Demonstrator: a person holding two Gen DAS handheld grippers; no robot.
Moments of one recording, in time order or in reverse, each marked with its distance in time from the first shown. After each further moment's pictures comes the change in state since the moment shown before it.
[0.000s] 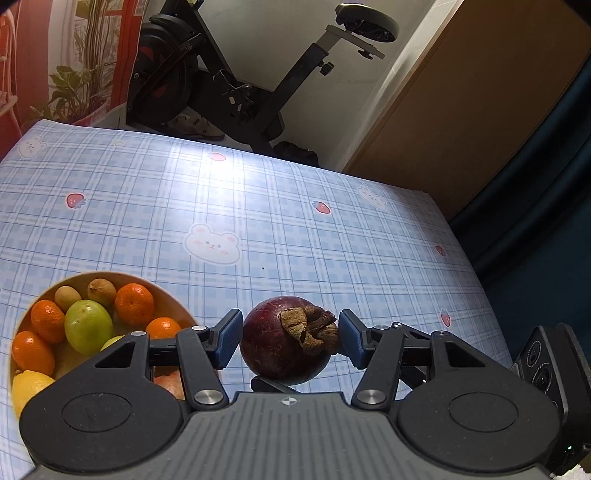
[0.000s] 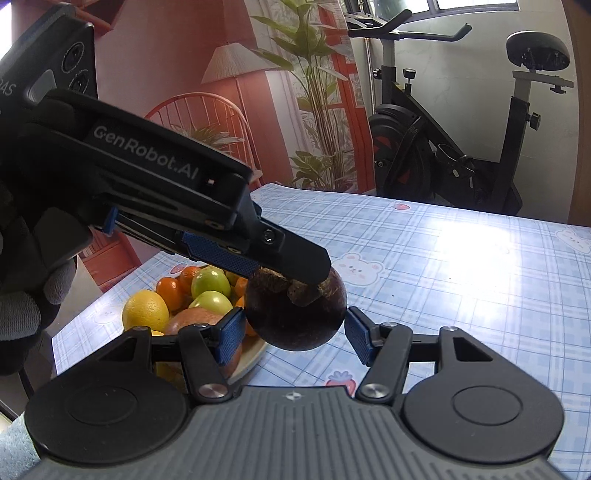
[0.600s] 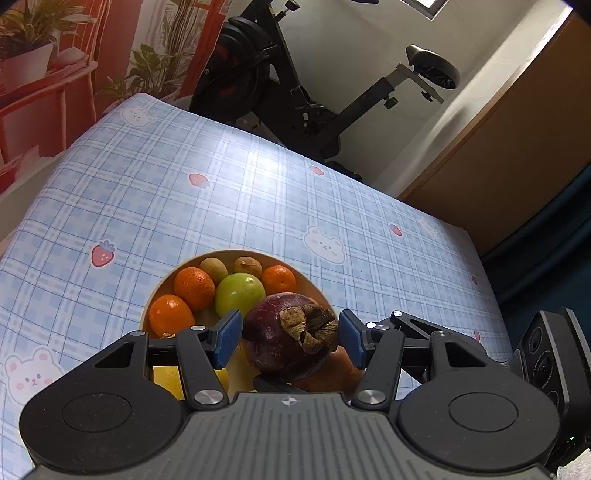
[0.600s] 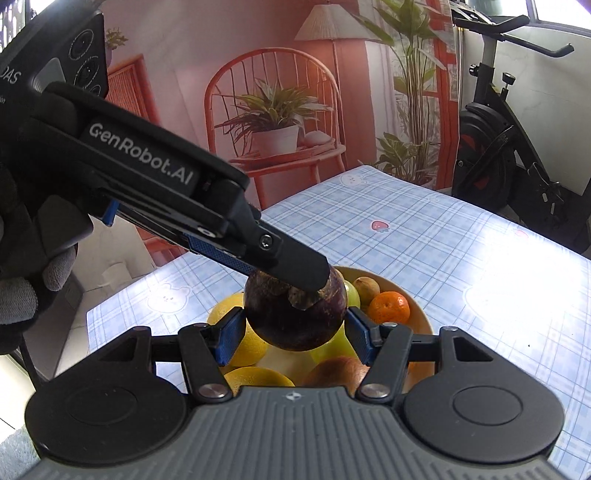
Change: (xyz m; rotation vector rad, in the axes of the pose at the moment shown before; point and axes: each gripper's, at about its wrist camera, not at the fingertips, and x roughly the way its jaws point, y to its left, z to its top) left arm -0.051 0.110 -0.024 -0.161 -0.051 0.034; right arm 0.086 0.092 0.012 -0.189 0.127 0.109
